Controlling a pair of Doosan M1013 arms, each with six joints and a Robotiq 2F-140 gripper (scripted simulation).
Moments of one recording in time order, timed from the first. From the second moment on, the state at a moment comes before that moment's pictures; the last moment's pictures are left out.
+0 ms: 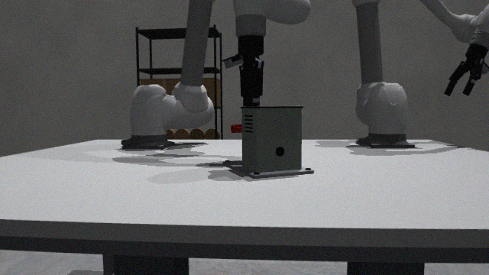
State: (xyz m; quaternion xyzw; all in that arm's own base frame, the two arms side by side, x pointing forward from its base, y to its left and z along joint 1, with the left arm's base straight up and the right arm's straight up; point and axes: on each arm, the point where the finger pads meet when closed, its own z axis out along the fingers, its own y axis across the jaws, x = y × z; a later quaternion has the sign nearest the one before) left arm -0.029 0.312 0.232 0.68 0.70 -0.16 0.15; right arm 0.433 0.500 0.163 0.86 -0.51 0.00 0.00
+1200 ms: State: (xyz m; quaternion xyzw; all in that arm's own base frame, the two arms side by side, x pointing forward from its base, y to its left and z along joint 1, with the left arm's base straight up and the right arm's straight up) left arm -0.029 0.312 0.232 0.68 0.70 -0.16 0.15; right arm 0.433 0.500 0.130 0.86 -0.51 0.00 0.00
